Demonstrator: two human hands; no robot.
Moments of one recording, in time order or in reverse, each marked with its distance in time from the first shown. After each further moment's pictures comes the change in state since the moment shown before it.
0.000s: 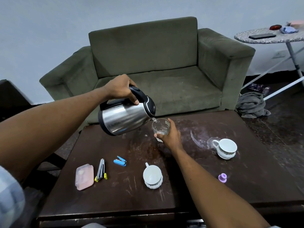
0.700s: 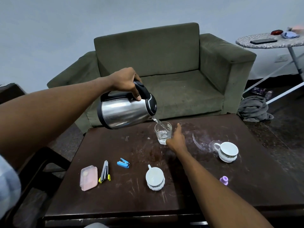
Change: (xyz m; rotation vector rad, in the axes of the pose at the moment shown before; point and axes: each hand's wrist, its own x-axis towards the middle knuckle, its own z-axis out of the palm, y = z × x) left_hand -0.001 0.033 -0.041 0.136 -0.048 0.063; right_hand -0.003 -0.006 -0.010 -0.100 -0.017 0.098
